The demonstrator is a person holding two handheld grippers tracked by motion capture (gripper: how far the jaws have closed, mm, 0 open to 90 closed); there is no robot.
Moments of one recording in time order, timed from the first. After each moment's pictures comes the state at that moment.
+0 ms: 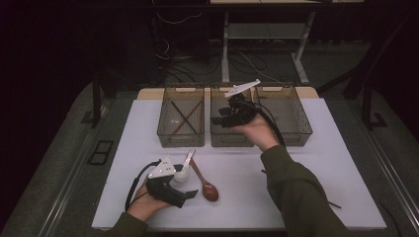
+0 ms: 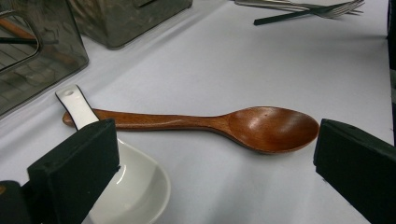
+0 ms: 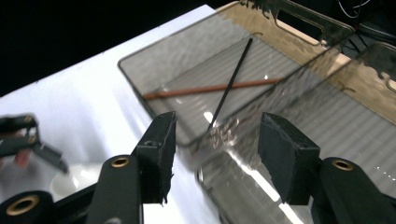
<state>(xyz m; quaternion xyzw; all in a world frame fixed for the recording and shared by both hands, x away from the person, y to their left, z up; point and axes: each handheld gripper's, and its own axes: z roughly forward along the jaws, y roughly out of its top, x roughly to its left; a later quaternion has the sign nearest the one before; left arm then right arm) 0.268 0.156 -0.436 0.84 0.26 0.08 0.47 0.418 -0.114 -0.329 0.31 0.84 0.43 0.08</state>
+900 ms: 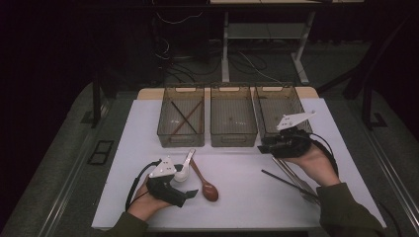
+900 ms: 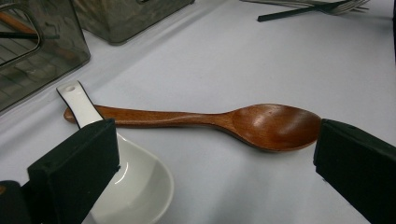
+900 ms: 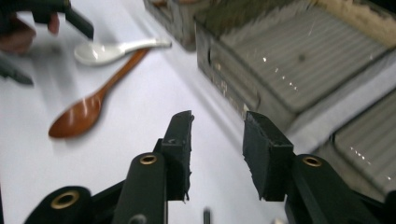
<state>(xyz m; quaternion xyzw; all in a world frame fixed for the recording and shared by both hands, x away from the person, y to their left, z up) 0.270 0.156 -0.438 0.84 0.26 0.08 0.47 0.336 -0.236 -0.353 0.29 0.87 0.39 0.09</state>
